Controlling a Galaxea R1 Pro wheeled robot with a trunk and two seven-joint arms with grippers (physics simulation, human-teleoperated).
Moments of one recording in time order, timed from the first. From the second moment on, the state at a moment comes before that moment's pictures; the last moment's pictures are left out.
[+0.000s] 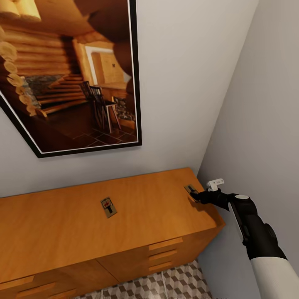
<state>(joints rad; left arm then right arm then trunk) -0.16 -0.03 -0.03 0.07 -0.06 -0.24 0.26 -0.62 -0.14 -0.09 -1.24 0.16 0.65 0.56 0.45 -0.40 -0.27</state>
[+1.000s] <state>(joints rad) -0.16 -0.03 -0.03 0.07 -0.06 -0.24 0.26 -0.62 -0.14 -0.09 -1.20 0.16 0.61 0.56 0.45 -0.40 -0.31</state>
